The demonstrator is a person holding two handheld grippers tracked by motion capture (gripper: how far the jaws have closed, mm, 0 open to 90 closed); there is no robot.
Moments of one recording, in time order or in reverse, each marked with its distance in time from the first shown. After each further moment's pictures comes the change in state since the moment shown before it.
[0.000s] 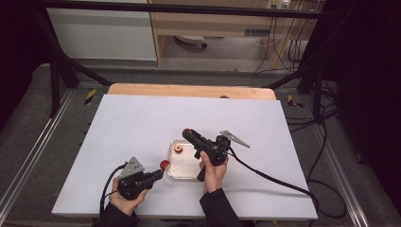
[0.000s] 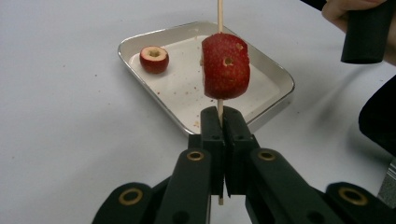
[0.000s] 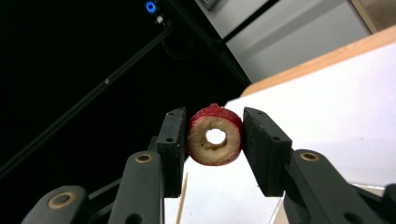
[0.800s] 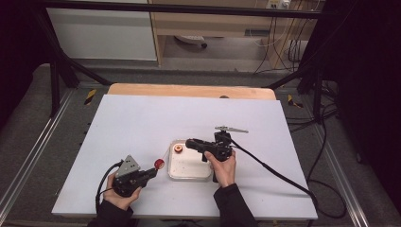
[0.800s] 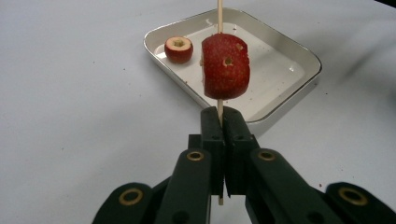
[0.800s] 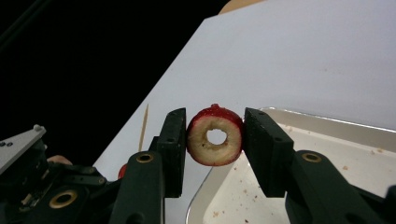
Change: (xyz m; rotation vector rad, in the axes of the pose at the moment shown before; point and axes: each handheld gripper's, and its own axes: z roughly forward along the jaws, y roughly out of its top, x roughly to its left) left arm 0.018 -0.002 -0.007 0.041 0.041 0.075; right arm -0.011 0.021 -0.001 0.395 -0.098 -0.050
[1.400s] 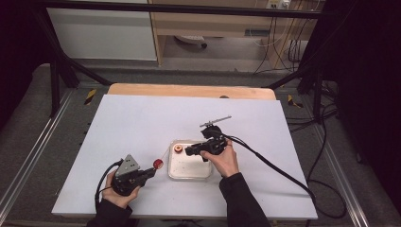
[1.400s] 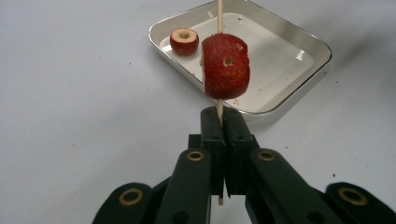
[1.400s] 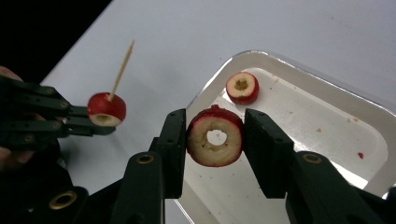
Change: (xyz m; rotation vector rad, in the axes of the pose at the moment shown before) left arm 0.006 -0.001 0.001 0.032 0.007 0.036; right arm 0.011 0.023 0.014 0.384 -0.110 -0.191
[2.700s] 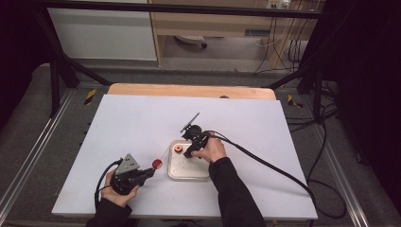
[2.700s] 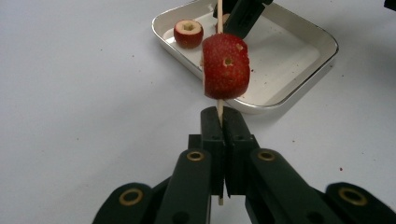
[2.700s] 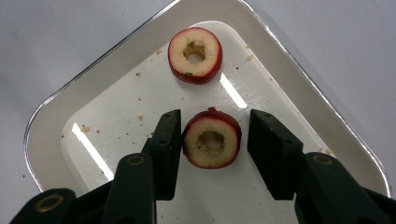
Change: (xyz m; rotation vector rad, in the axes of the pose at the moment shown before) left arm 0.006 -0.001 0.001 0.027 -0.004 -0.002; right arm -0.012 0.026 0.069 0.395 -0.211 -0.310
